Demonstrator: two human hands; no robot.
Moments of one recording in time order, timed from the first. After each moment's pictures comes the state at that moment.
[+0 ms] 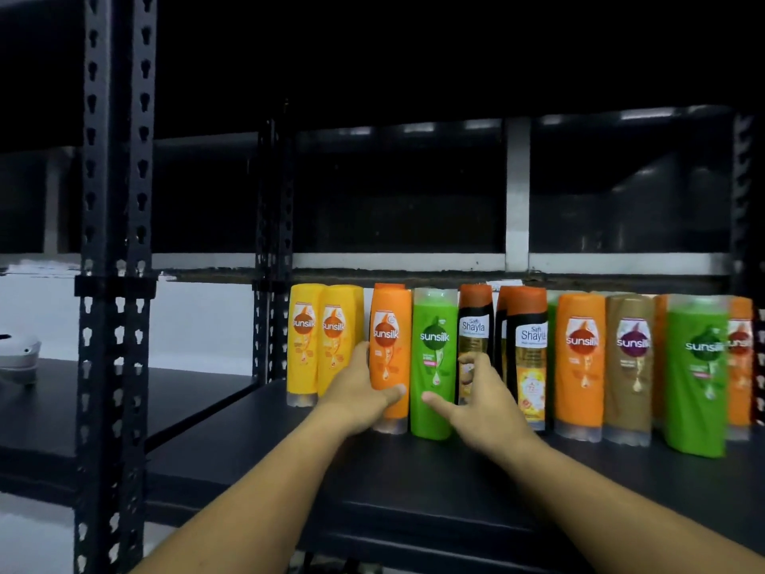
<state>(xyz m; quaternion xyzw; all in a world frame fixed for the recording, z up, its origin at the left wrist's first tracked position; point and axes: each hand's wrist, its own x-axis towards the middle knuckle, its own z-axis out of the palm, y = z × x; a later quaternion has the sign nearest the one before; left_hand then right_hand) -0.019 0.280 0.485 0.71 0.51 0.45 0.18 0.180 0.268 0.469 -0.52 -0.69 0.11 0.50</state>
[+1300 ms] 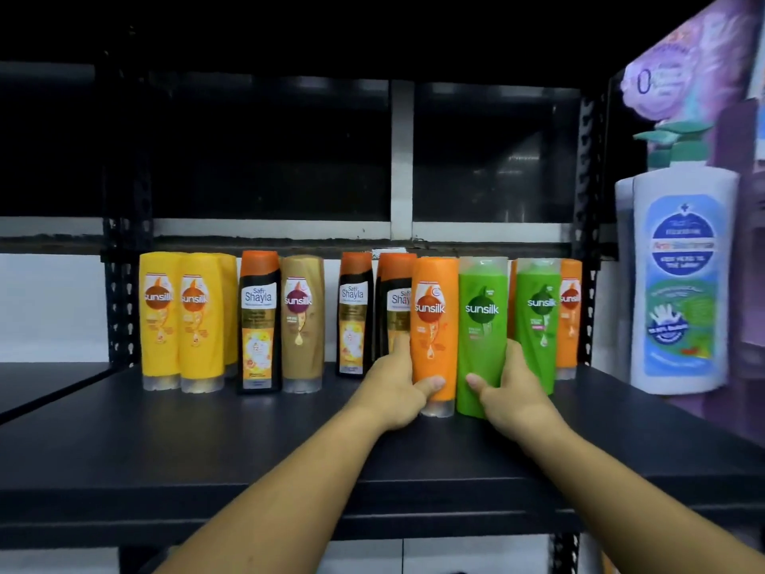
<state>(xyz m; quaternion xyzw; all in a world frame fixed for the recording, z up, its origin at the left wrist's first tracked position) 0.183 0.281 0.460 0.82 0.41 0.36 0.18 0.353 0.214 0.455 -0.63 -0.54 0.12 0.55</state>
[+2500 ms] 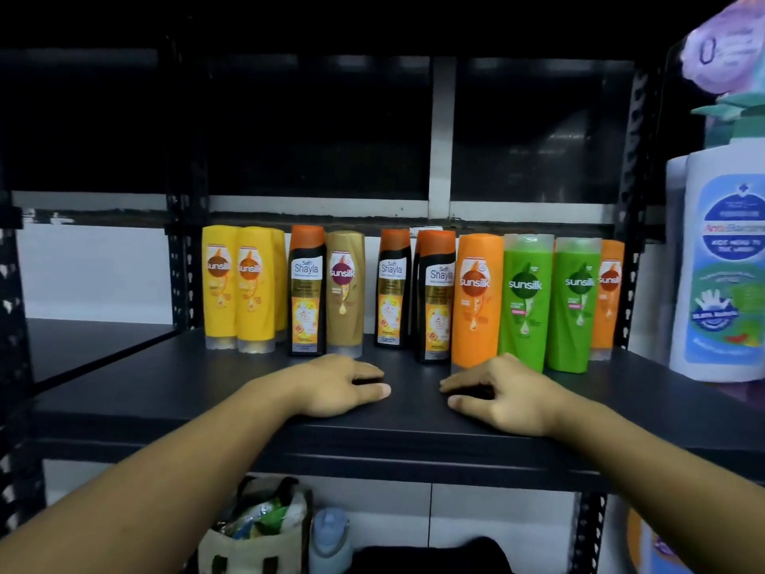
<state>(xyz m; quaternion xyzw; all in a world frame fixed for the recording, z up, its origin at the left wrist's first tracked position) 0.053 0.252 0.461 0.85 0.50 0.09 0.11 0.332 0.195 0.456 -0.53 -0.82 0.02 0.19</state>
